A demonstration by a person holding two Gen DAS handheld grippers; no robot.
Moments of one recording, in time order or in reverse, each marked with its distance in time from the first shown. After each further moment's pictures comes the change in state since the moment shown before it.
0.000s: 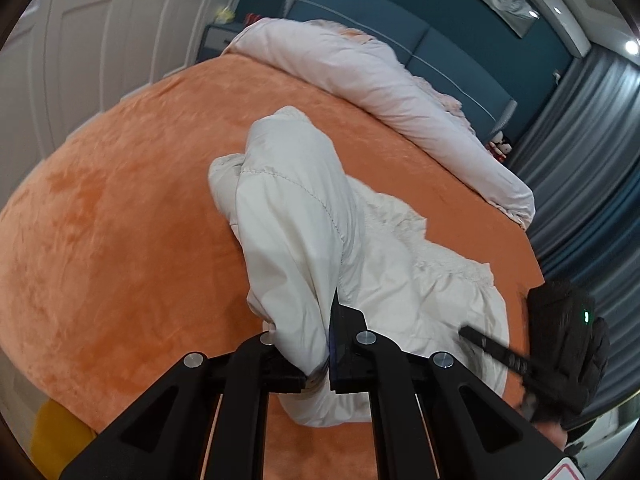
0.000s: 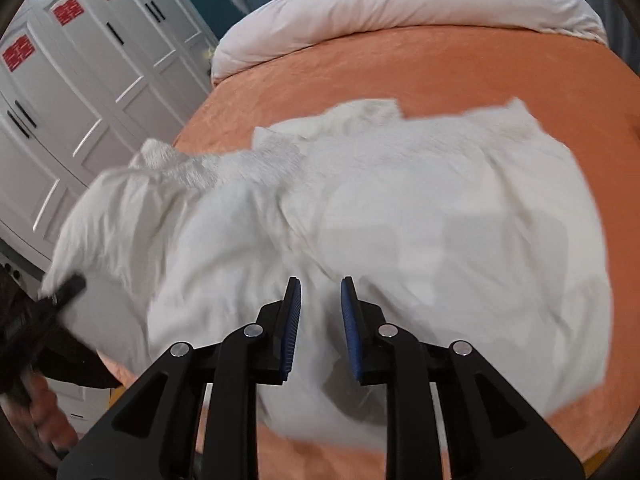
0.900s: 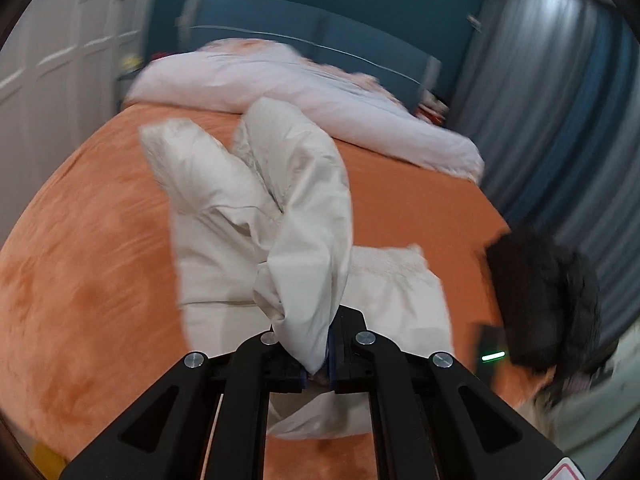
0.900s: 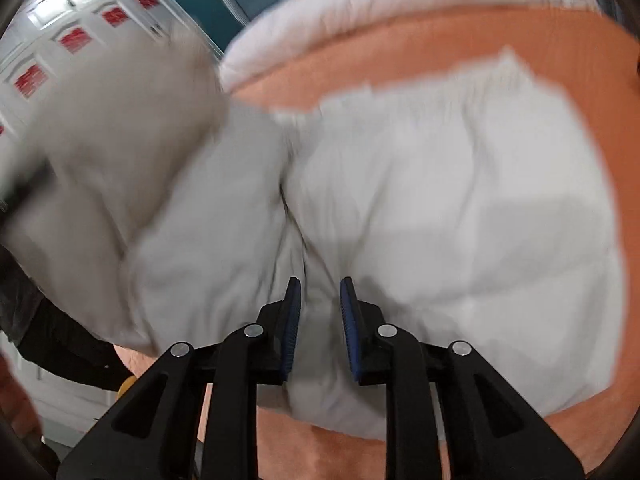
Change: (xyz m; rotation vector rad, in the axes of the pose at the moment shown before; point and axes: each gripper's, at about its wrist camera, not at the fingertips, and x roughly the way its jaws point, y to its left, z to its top) left arm 0.004 -0.124 0.000 0.214 -0.025 -0.083; right arm -0.023 -0.033 -0.031 0.038 -0.079 0.120
